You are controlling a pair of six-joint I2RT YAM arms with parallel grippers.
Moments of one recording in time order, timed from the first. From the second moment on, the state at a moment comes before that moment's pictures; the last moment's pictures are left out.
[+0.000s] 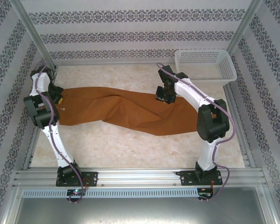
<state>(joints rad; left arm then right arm) 0.43 2.33 2.05 -1.25 0.00 -0.76 0.37 1.92 1.60 -0.95 -0.09 0.65</state>
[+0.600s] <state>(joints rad) 0.43 2.33 2.03 -1.24 0.03 -0.76 0.31 1.75 1.10 -0.72 -0.25 0.79</state>
